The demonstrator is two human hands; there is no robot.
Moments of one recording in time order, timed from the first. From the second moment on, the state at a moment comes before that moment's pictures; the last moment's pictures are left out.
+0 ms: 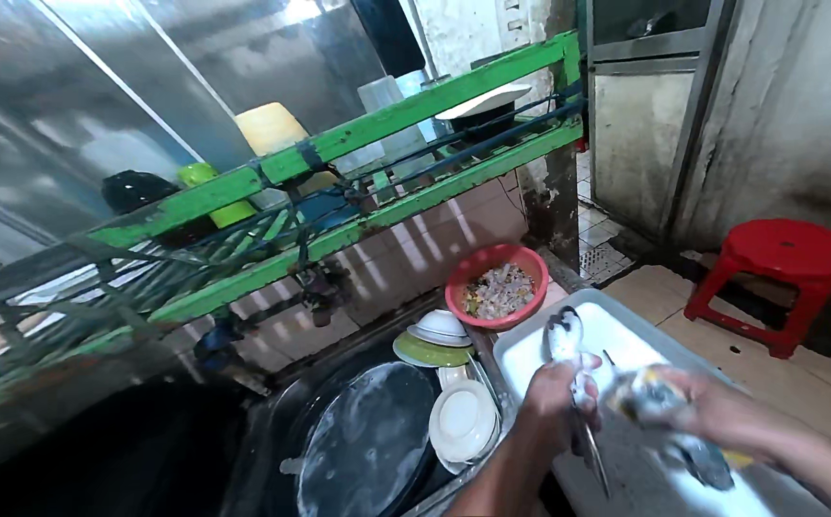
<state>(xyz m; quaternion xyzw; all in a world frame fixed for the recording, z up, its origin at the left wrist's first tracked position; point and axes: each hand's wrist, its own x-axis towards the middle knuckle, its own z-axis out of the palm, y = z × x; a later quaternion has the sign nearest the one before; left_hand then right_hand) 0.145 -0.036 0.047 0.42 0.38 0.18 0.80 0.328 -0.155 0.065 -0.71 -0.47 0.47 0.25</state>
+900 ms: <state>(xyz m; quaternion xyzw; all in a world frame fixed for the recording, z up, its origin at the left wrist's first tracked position) 0.159 -0.082 0.041 0.57 0.48 0.17 0.65 0.332 -0.120 0.060 -0.83 -0.39 0.19 0.35</state>
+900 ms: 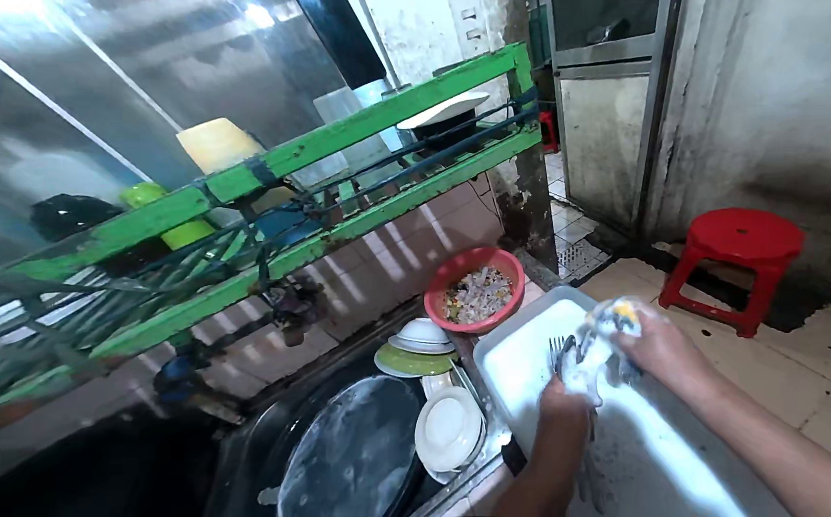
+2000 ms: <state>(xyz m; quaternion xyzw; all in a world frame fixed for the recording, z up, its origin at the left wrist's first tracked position) 0.151 -0.041 0.054 0.42 0.32 0.26 0.81 0.295 -0.157 0.045 -0.68 -0.56 0.48 0.03</state>
